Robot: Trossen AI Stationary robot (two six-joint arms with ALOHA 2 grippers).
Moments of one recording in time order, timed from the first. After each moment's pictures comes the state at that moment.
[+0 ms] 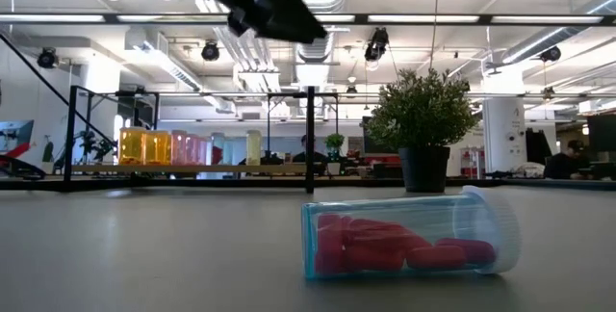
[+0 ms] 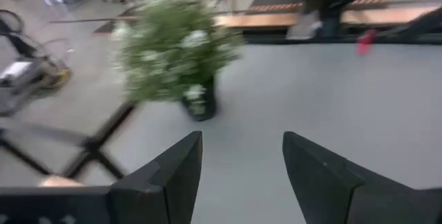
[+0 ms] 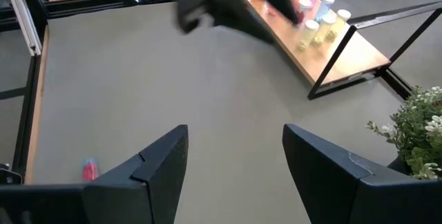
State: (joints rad) left arm -0.14 1.48 0.98 0.12 -0.56 -0.03; right arm 0.68 1.30 1.28 -0.88 0.76 0.70
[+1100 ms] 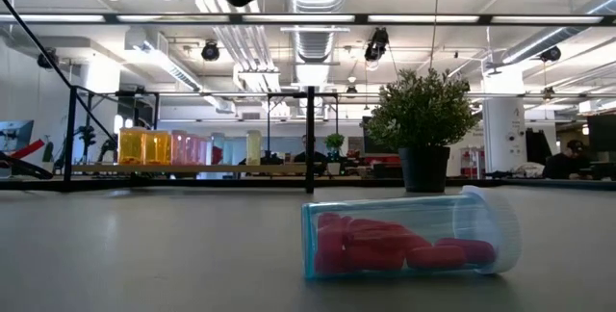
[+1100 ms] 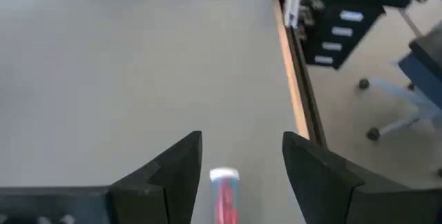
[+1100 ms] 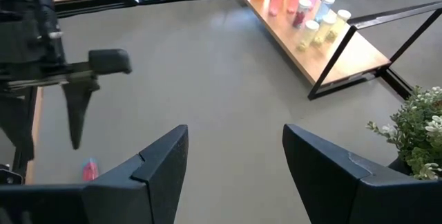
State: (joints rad) left arm -0.61 1.92 1.40 -0.07 -0.45 -0.49; right arm 0.68 1.30 1.28 -0.87 0.76 0.70
